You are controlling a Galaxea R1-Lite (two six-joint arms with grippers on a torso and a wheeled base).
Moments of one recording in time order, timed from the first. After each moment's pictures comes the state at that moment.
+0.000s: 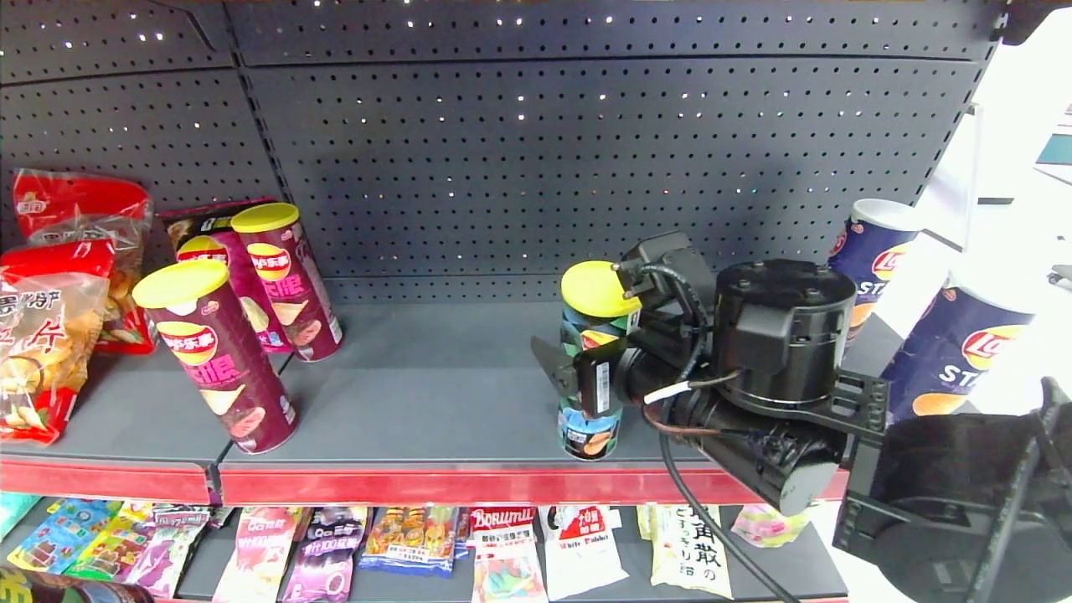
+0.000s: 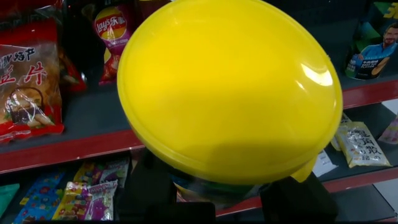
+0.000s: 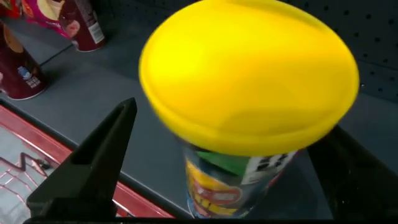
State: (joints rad) left arm -0.02 0.21 -0.33 0.13 -0.11 0.13; right arm 0.86 1.81 -0.86 -0.78 -0.37 0.03
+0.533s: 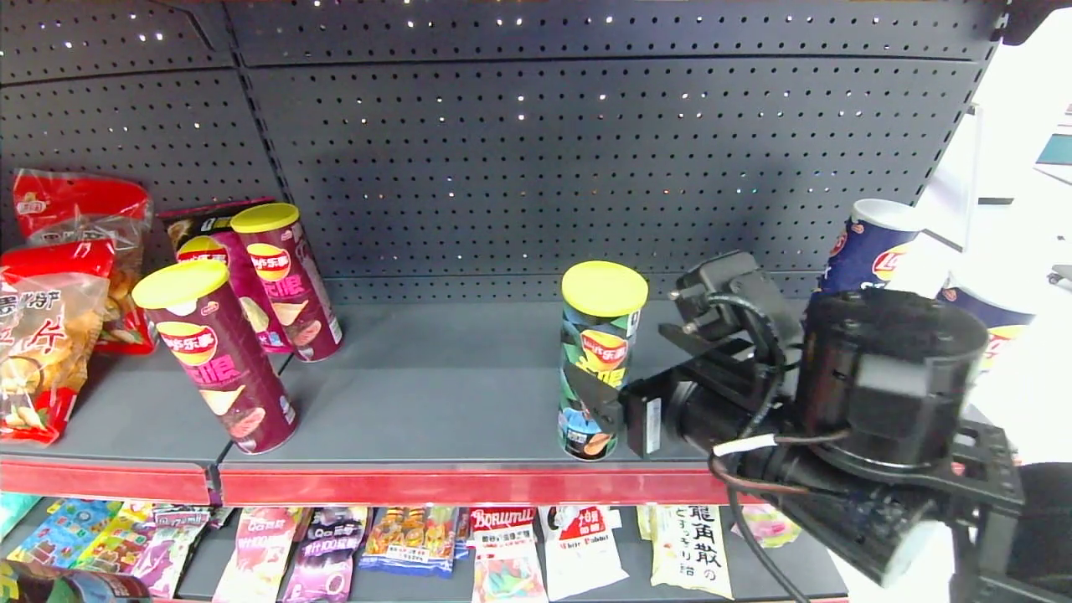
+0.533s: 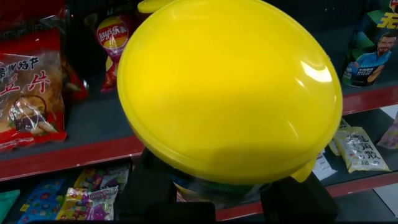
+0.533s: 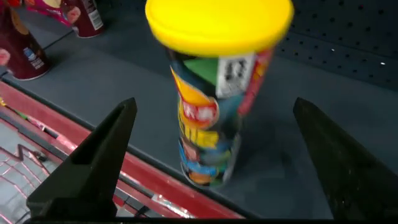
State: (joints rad) left arm -0.02 0.22 -0.36 0.13 -0.12 0.13; right arm 0.91 1.66 -0.69 -0.78 -0.43 0.03
